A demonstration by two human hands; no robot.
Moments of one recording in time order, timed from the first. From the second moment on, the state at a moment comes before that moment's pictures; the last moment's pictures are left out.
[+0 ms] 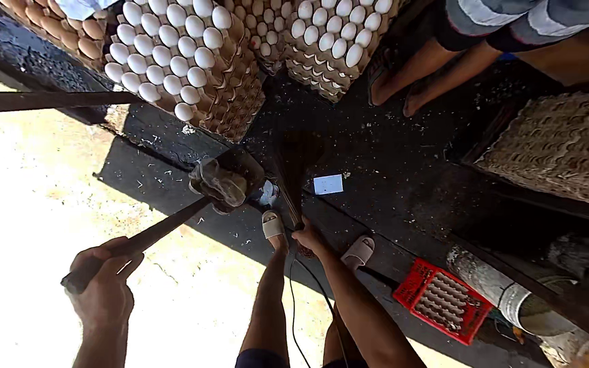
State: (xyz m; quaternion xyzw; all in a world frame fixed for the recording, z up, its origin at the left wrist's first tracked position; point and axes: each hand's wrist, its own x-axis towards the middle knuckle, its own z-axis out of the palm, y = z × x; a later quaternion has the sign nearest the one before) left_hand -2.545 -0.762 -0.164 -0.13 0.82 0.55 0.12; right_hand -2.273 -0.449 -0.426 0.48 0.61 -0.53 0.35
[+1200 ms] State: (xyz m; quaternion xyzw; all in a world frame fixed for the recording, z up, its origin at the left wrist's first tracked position) left_hand -2.607 -0.794 -0.164 0.04 0.83 0.52 0.19; right_hand -2.273 -0.527 -0.331 0.51 0.44 -0.68 0.31
